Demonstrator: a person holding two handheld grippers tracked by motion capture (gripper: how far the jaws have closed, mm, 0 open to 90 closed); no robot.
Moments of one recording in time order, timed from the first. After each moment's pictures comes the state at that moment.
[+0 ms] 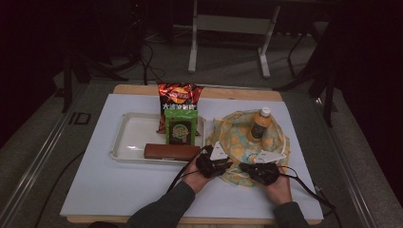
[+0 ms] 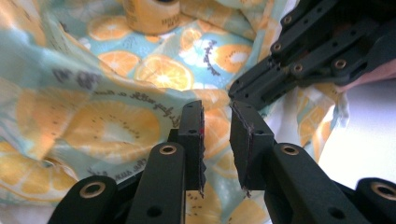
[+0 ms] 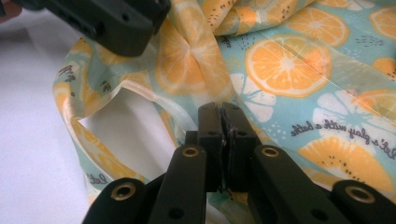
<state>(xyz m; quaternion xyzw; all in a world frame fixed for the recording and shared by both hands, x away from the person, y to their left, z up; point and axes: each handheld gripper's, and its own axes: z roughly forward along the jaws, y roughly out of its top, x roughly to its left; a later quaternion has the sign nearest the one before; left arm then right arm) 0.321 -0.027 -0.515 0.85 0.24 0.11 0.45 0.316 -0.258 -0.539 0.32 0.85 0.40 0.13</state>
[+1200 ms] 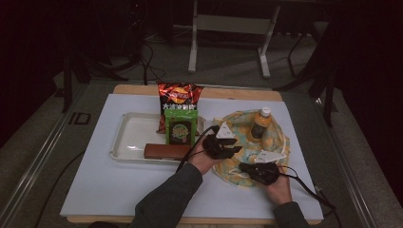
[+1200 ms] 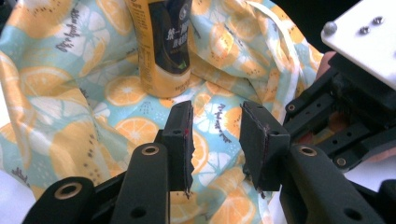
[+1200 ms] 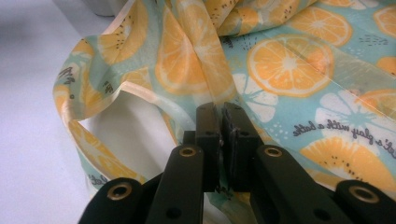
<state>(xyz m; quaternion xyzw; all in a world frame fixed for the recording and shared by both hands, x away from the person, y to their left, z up) 0.360 -0.041 -0.470 0.85 0.23 0.10 0.47 0.317 -0.259 -0.539 0.32 0.85 0.40 0.12</state>
